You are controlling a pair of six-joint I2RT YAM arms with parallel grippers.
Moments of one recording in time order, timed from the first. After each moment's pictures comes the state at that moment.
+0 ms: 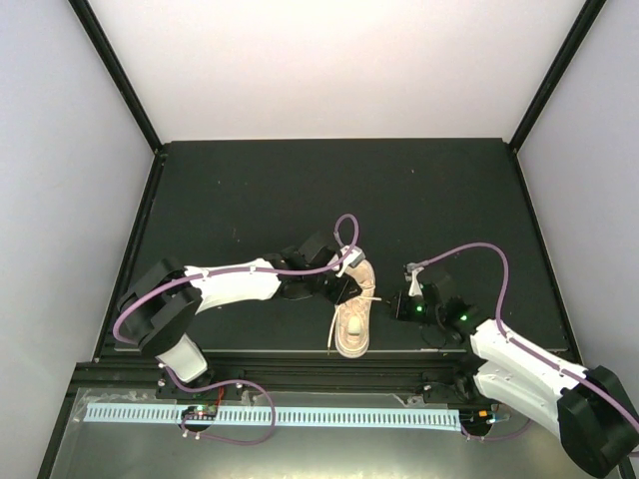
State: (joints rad) left arm -0.90 1.62 0.90 -0.10 0.35 -0.34; right arm 0.59 0.88 0.27 -0.12 -0.29 0.71
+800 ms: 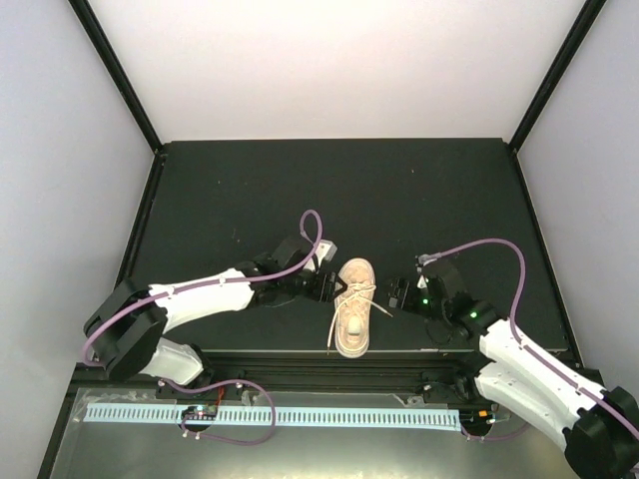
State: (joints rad) left arm -0.85 1.41 0.75 -0.07 0.28 -0.56; right arm 0.58 0.77 0.36 -0.38 -0.12 0.78
